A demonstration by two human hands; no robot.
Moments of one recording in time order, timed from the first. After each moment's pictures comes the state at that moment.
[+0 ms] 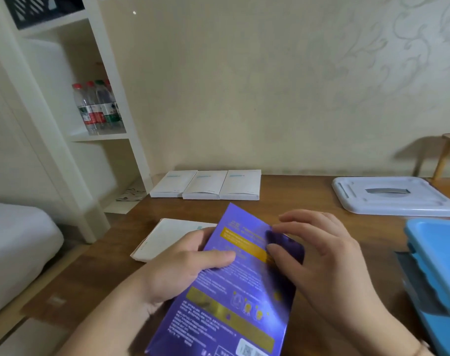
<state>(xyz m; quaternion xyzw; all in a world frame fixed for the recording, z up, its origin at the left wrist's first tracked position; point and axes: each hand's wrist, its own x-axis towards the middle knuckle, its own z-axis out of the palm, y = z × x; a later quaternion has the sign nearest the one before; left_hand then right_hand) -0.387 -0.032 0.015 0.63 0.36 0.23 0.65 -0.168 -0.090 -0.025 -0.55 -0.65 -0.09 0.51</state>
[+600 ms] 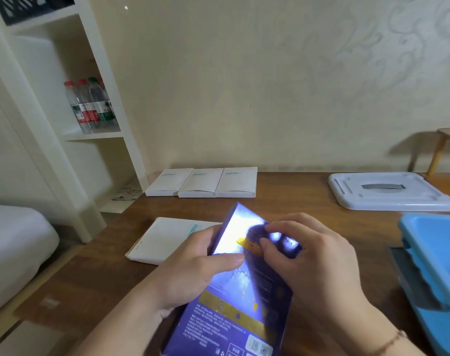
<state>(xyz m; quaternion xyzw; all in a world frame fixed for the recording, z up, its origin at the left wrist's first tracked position) -0.367 -0.035 0.004 0.66 0.35 0.26 0.61 -0.179 -0.090 -0.024 -0.62 -0.60 -0.10 0.50</state>
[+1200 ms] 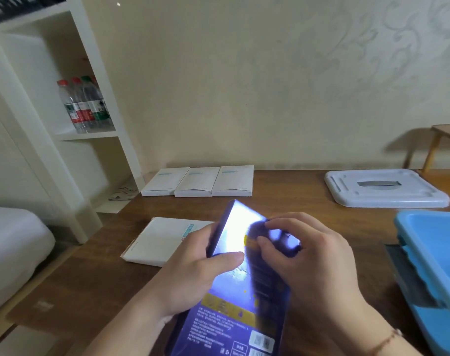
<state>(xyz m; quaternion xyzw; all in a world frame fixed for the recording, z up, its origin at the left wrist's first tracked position) -0.360 -0.035 -0.005 0.70 0.31 0.30 0.58 -0.176 -0.088 -0.030 -0.61 -0.59 -0.09 0.52</state>
